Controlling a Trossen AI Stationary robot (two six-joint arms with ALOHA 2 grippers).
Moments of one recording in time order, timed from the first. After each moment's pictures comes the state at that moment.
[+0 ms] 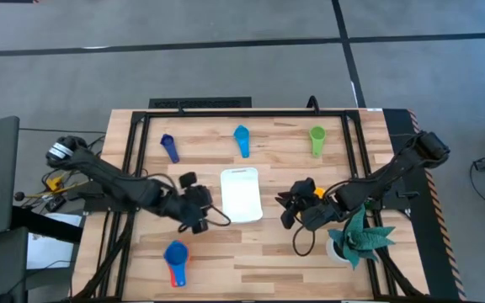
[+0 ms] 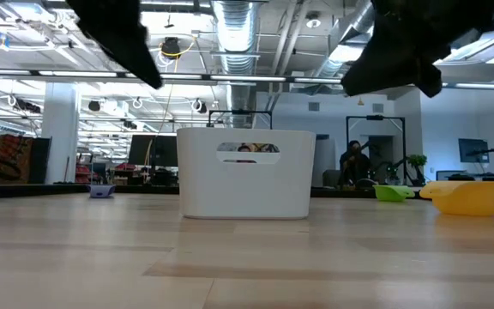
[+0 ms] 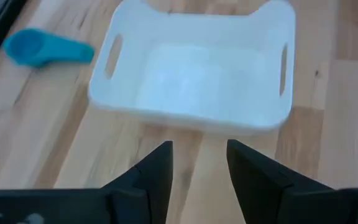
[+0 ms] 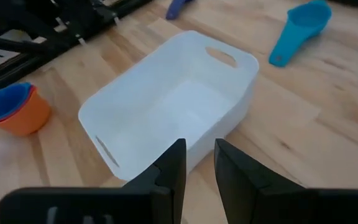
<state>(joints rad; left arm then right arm) -0.40 1.38 0.99 -0.51 -0.56 -0.43 0.49 1.35 0.77 -0.20 0.76 0.96</state>
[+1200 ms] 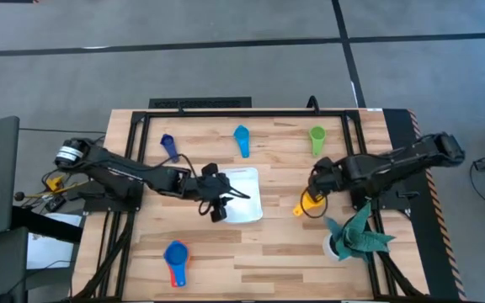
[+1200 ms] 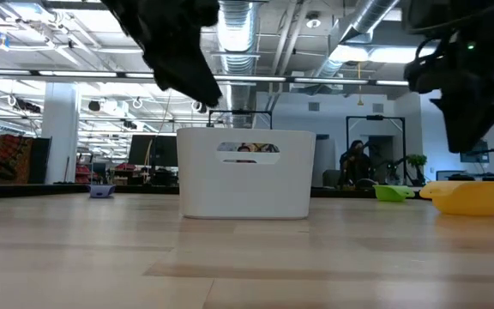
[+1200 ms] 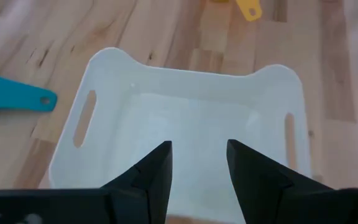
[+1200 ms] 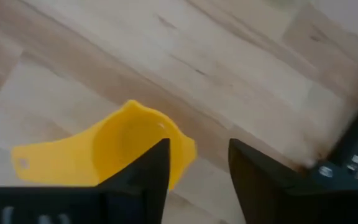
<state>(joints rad) -0.20 1.46 0.96 -0.18 -0.32 -0.28 0.15 1.15 0.76 -1.10 0.26 1.14</state>
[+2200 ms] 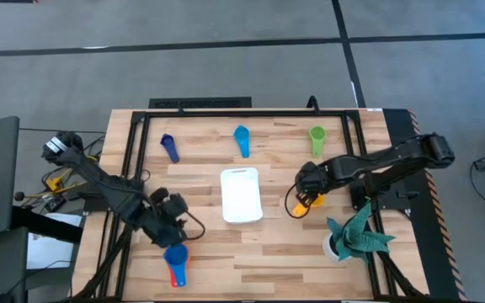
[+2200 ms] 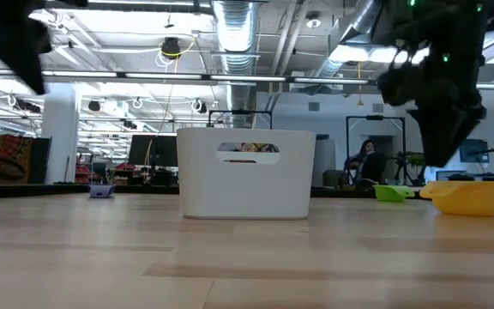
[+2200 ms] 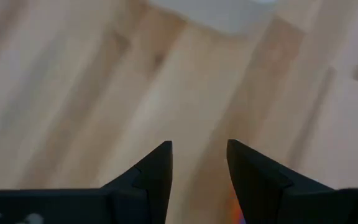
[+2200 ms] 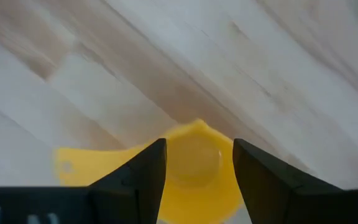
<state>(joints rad) -0.66 1.29 0.96 -0.84 -0.42 -1.11 0.11 1.31 0.79 -0.91 0.18 0.96</state>
